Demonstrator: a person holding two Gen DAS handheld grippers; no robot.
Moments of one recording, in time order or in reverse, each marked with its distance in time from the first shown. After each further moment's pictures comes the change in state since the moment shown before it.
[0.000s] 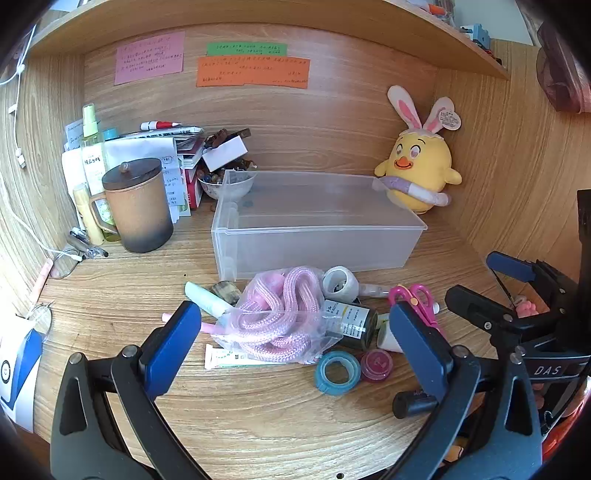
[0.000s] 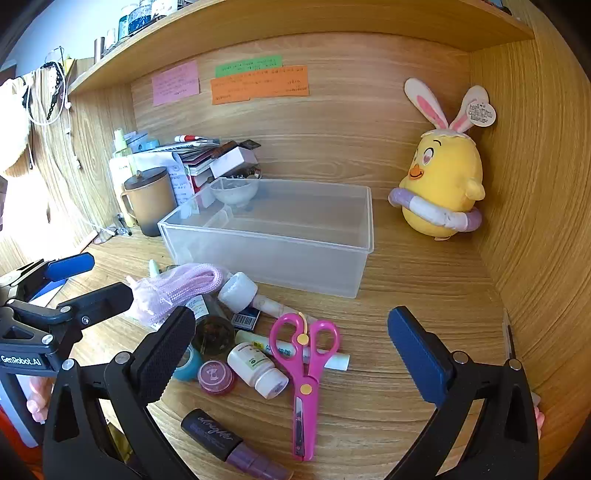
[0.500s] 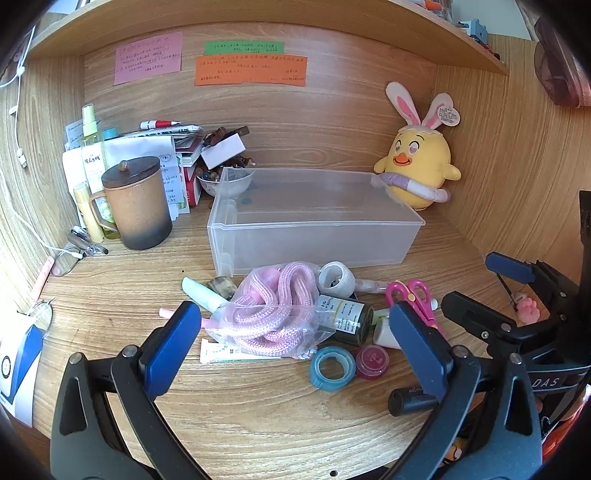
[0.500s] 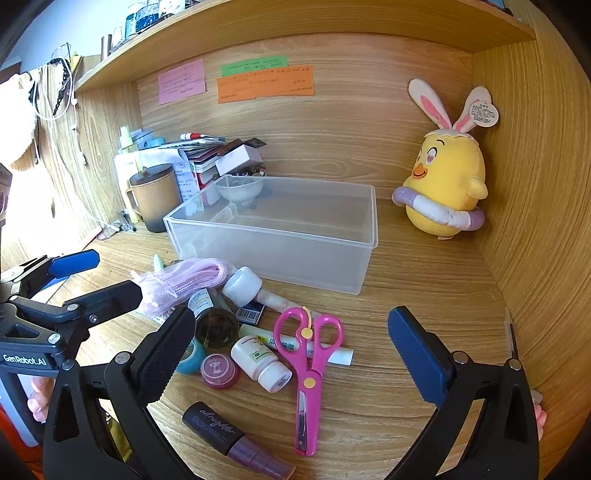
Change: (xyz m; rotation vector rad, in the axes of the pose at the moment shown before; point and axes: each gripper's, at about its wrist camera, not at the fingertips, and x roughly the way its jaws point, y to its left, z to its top) left arm -0.001 -0.006 -0.002 0.005 0.007 0.012; right arm -0.002 0.003 -0.006 -0.016 -0.005 0.017
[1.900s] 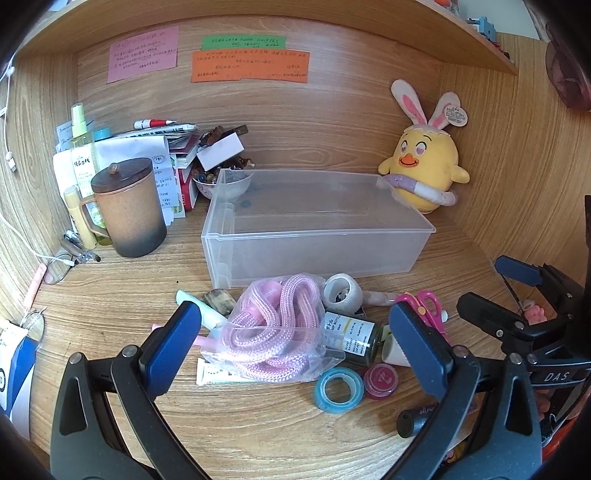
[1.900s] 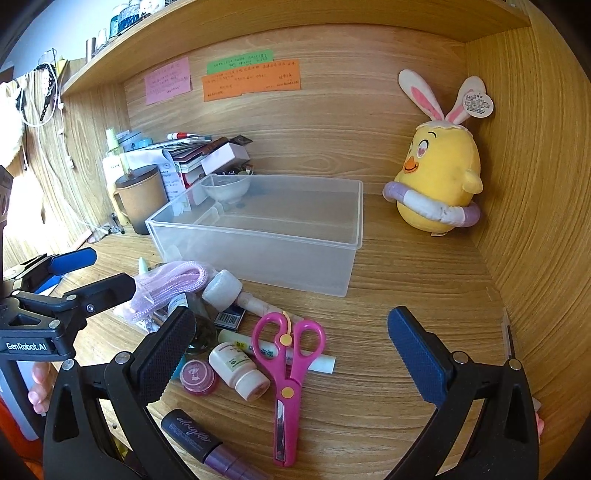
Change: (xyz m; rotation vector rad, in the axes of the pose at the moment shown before) left arm 0.022 0.002 0.010 0.000 0.004 -0.002; right arm 0.013 -0.018 0.006 0.024 0.015 -0.015
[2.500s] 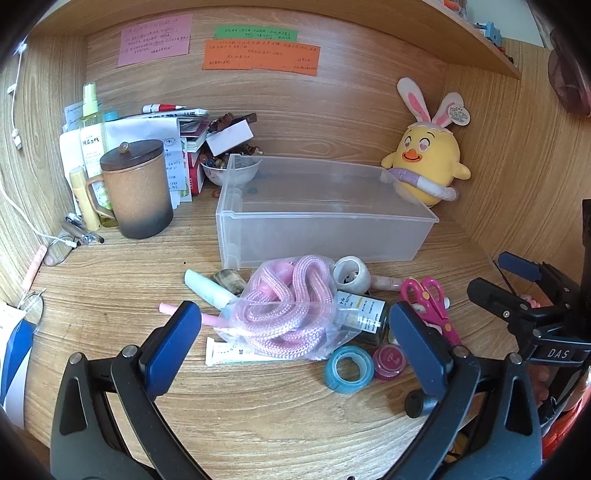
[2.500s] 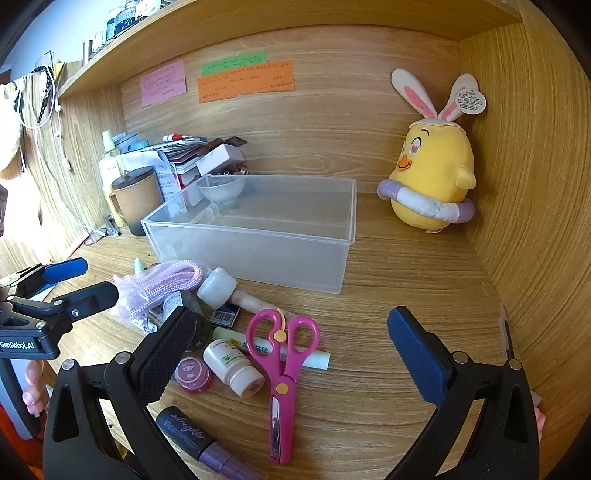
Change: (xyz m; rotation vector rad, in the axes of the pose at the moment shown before) left arm -0.006 0.019 -0.016 -0.038 0.026 -0.019; right arm -0.003 -0.006 -0.009 0.016 -0.004 -0.014
